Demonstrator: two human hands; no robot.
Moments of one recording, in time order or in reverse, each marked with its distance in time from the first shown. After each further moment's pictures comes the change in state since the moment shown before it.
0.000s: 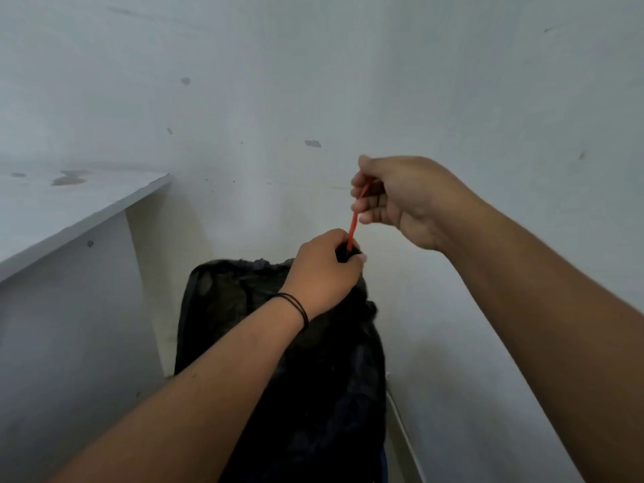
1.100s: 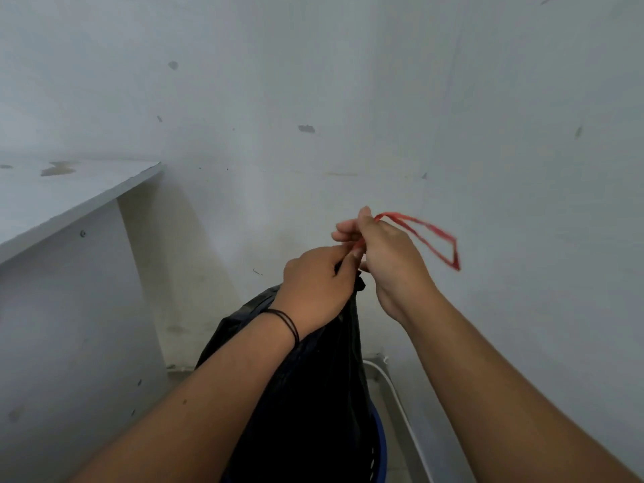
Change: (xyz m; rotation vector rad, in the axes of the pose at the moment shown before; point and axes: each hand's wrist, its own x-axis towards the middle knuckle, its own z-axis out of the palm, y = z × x) left_hand -0.032 0.000 0.007 0.121 -0.095 0.066; right_hand -0.016 0.099 0.019 0.095 0.176 -0.002
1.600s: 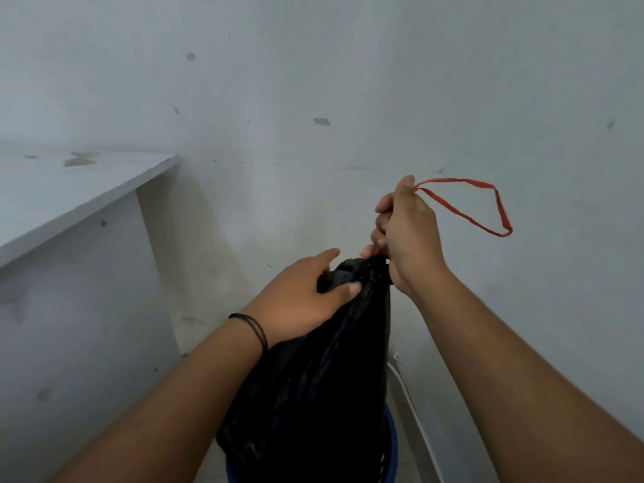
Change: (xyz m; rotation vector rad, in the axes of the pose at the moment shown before) left_hand -0.020 -0.040 -0.029 0.032 -0.258 -0.070; right_hand 0.014 -0.013 0.010 0.198 0.151 -0.007
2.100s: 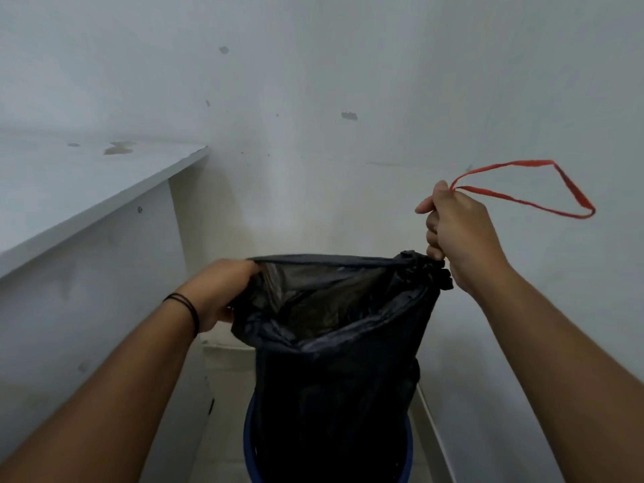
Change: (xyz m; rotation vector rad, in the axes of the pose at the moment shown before) left_hand -0.032 -0.057 -0.058 -0.514 0.202 -0.772; right_hand 0.012 -0.002 -0.031 -0.287 -0.038 -0.076
